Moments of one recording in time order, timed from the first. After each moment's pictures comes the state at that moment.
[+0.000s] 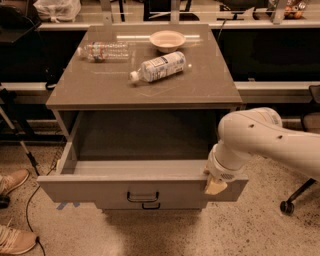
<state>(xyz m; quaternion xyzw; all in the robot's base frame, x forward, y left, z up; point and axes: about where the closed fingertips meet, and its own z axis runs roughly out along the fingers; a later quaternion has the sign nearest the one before) 0.473 -0.156 0.640 -0.67 0.73 0.03 0.08</state>
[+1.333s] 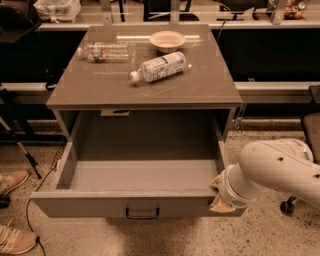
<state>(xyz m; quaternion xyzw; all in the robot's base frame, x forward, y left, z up) 0.414 -0.167 0.635 -0.64 0.76 0.03 0.13</state>
